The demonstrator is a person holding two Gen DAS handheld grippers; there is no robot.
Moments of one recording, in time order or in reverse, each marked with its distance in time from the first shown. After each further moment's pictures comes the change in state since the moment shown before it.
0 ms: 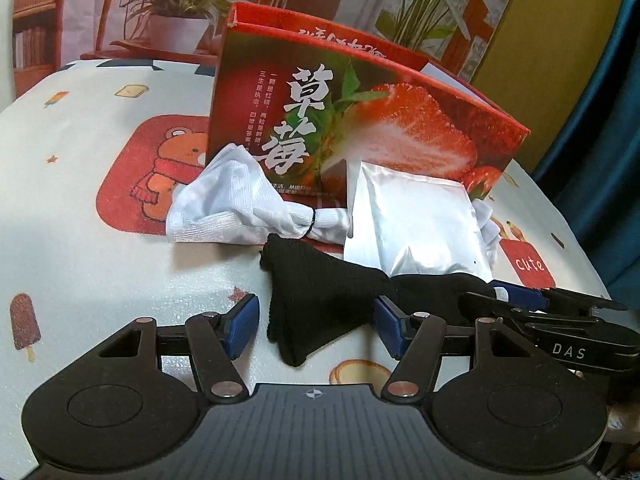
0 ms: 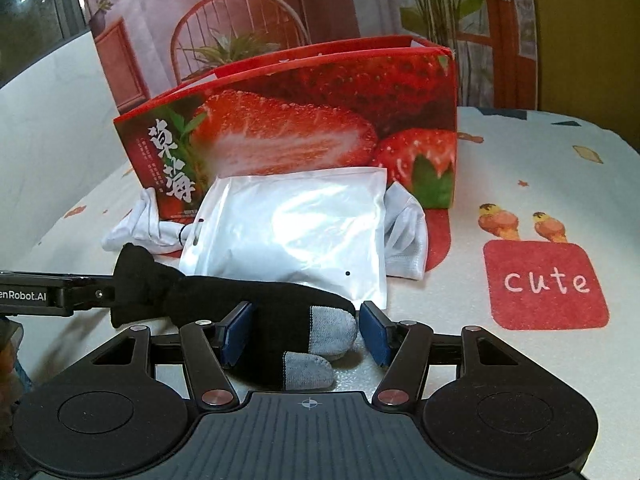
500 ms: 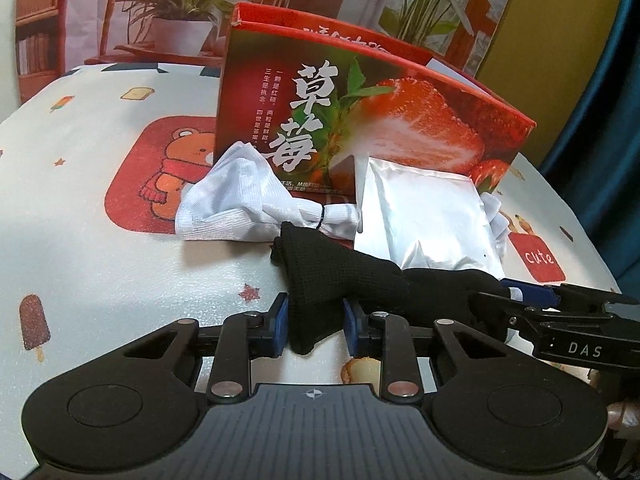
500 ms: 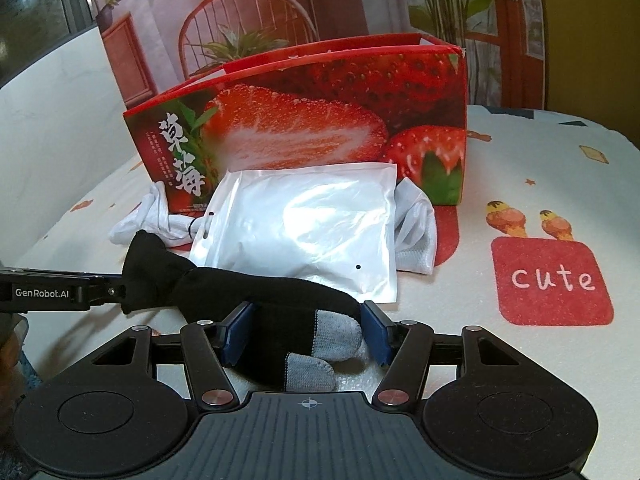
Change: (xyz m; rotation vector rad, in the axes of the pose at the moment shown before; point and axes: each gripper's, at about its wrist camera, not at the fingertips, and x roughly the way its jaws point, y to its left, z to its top) left arm -0.002 0.002 -0.002 0.025 0.009 0.029; right arm -0.002 0.003 -0.001 -0.005 0.014 0.015
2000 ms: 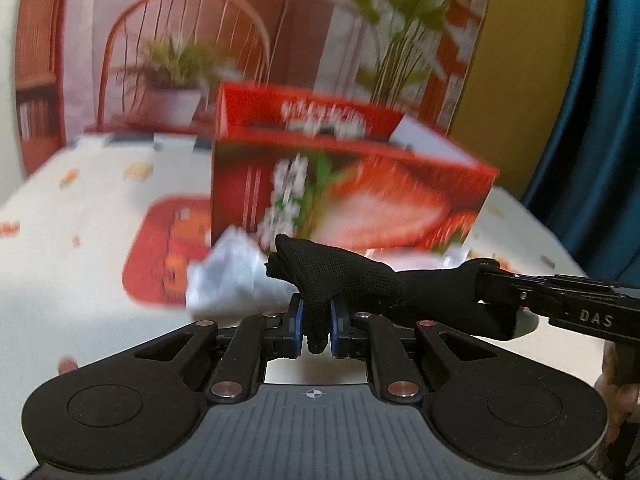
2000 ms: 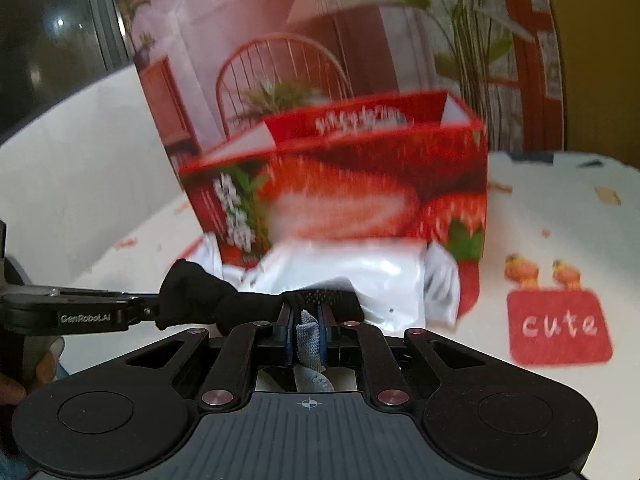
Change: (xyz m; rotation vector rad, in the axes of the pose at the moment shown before) left arm -0.054 -0.015 0.019 0.087 -0.179 -0.001; right arm -0.043 0.010 0.021 -0.011 -0.162 0.107
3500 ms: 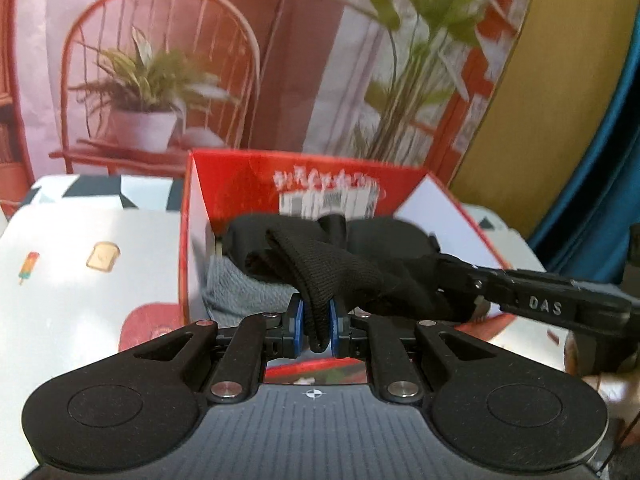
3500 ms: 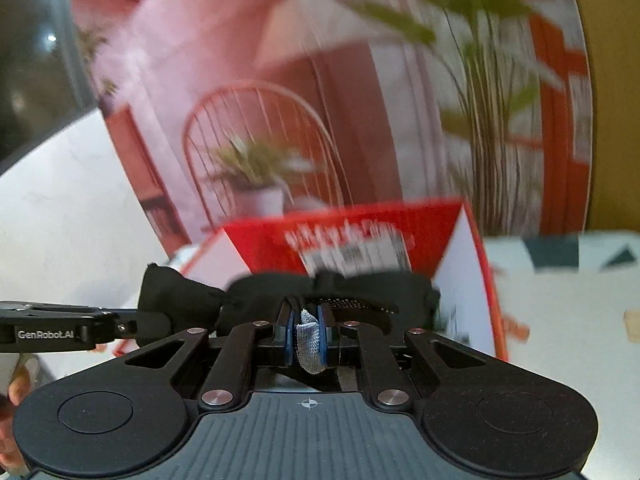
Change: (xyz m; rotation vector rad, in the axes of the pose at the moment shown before) left arm 0.092 0.014 0.139 -0.033 0.145 -0.043; right arm 0.106 -0.044 0.158 0.073 0.055 -0.017
